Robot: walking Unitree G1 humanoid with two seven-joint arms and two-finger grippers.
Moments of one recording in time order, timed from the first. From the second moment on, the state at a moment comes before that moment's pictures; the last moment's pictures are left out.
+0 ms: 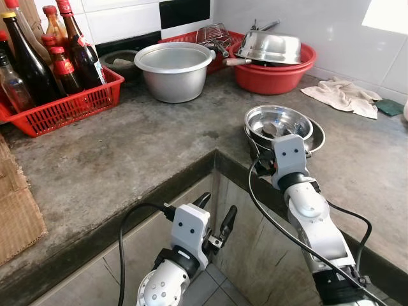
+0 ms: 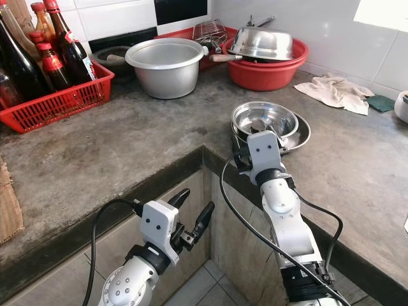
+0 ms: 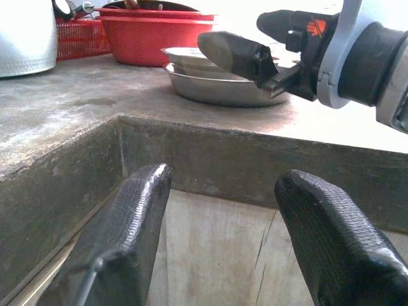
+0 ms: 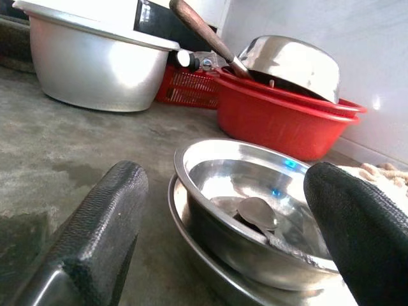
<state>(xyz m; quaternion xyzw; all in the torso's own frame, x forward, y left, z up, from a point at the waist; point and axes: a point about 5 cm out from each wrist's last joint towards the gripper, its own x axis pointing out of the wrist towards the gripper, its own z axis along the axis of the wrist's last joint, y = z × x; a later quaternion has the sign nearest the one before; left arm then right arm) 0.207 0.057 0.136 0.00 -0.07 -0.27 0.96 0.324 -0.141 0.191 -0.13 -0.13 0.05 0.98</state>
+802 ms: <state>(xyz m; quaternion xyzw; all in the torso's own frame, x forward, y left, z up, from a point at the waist) 0.208 0.056 0.138 0.00 -0.07 -0.27 0.96 0.329 -0.160 0.177 -0.13 -0.09 0.00 0.99</state>
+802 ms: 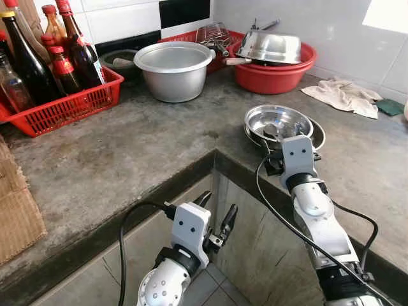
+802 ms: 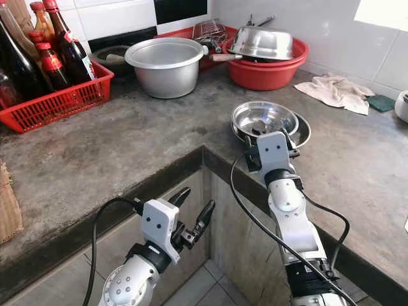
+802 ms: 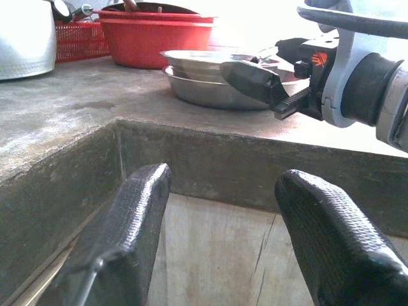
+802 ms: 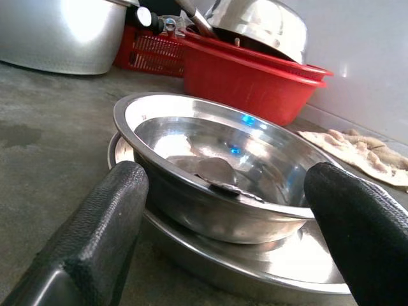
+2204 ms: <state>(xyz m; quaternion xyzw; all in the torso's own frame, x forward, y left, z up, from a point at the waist) 0.208 0.057 0.138 0.00 -0.07 -0.27 0.96 0.333 -0.154 0.184 -0.11 -0.10 0.00 0.99</state>
